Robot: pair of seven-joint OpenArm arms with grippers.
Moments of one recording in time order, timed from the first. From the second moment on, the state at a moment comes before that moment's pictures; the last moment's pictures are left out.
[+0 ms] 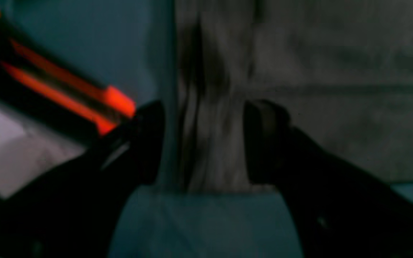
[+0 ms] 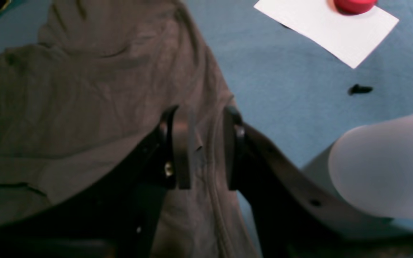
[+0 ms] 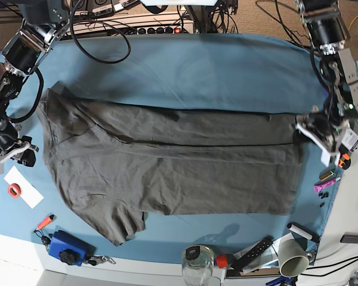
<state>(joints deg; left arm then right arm) -0.1 -14.8 -21.1 90.1 -27.4 -18.4 58.6 14.3 26.5 38.0 76.0 32.4 34.2 -59.8</state>
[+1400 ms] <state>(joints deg) -1.1 -12.0 -21.8 83.6 -38.4 -17.7 66.2 10.6 26.6 46.7 76.0 36.8 28.5 -73.3</state>
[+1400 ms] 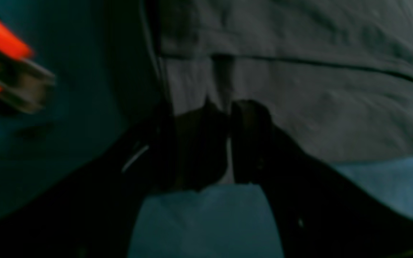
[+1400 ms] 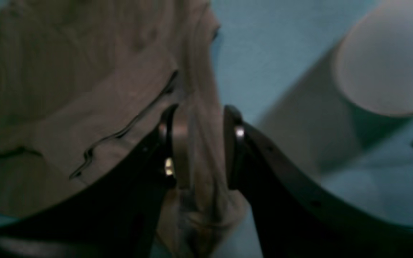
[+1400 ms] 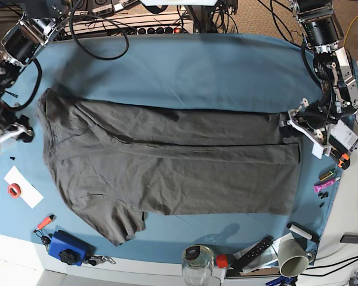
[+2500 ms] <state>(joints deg) 8.2 -11.3 -21.6 90.5 -46.9 -22.1 69.3 2.1 20.6 48.9 76.0 39.6 30.9 -72.4</state>
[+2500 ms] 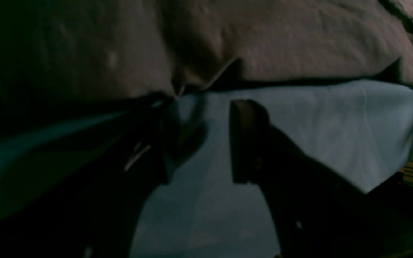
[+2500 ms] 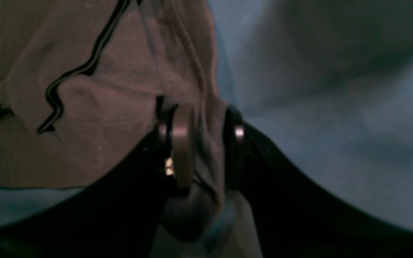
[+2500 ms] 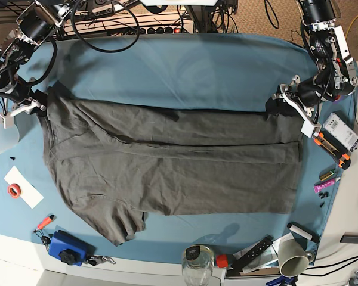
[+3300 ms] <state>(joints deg) 7.3 -10.9 -21.1 105.2 -29.6 -23.9 62.6 2.5 19.1 46.2 76.2 33.1 30.2 -67.7</state>
